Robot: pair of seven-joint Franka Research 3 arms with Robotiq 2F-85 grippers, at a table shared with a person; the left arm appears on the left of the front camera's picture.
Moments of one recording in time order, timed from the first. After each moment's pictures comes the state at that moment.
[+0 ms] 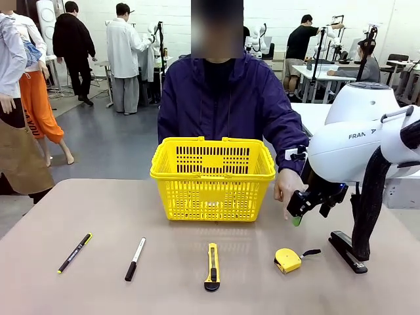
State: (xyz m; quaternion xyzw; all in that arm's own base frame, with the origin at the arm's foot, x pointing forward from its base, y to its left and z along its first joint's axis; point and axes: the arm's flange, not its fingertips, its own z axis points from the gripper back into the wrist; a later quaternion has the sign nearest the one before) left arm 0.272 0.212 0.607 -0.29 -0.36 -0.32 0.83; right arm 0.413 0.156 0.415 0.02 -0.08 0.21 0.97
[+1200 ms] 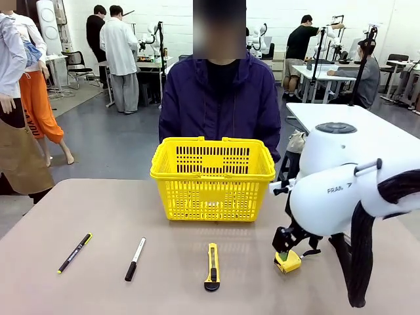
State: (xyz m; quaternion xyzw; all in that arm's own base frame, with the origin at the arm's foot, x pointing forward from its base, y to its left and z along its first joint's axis) left arm 0.272 0.212 0.608 -0.29 -0.36 -0.32 0.83; right arm 0.373 0.203 0.338 -0.01 -0.04 0.21 0.98
